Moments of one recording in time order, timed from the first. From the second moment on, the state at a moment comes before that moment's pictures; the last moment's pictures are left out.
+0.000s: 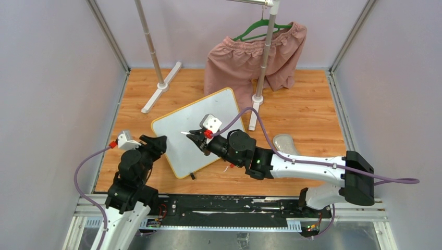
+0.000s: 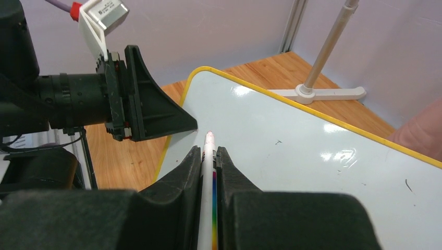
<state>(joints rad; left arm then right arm) -0.31 0.16 0.43 -0.50 -0.31 -0.80 1.28 1.36 0.98 0.46 0.22 -0.11</state>
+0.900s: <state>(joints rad) -0.29 0.00 0.29 -0.39 -0.26 -0.87 1.28 1.44 0.99 0.45 0.22 -0.10</state>
